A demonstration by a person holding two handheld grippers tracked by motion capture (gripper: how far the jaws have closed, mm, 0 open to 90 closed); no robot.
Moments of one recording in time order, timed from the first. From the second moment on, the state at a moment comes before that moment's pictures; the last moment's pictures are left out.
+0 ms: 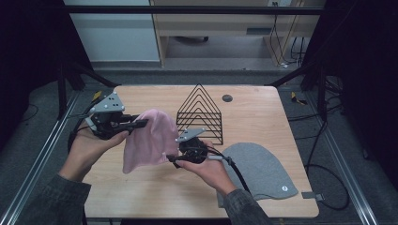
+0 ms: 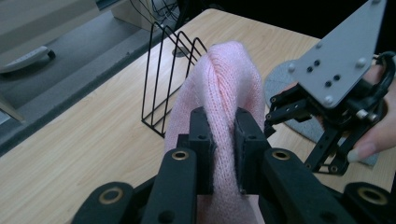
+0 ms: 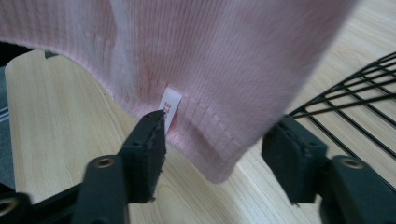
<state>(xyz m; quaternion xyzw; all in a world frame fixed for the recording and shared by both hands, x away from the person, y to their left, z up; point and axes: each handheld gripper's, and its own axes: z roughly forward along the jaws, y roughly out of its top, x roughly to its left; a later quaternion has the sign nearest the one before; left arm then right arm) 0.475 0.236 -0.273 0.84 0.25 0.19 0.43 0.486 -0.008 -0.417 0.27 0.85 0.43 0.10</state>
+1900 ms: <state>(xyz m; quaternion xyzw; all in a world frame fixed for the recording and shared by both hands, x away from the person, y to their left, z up) 0.549 0.207 -0.201 0.79 0.25 0.23 0.51 0.543 -0.067 -0.313 0.26 0.83 0.45 0.19</state>
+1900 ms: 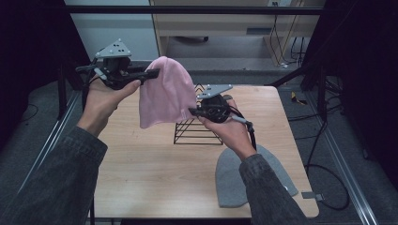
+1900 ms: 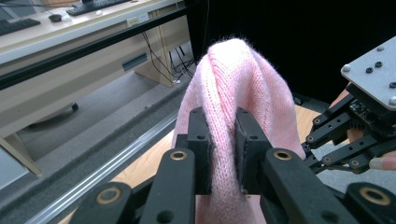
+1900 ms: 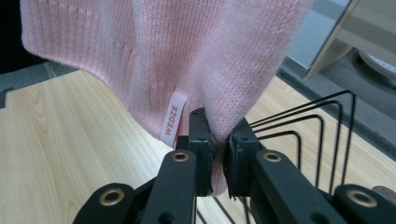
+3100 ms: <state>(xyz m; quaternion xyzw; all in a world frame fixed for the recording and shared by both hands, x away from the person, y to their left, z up) 0.593 0.158 -0.217 0.78 0.24 0.24 0.53 0.576 -0.112 -0.321 0.30 0.80 0.46 0.25</state>
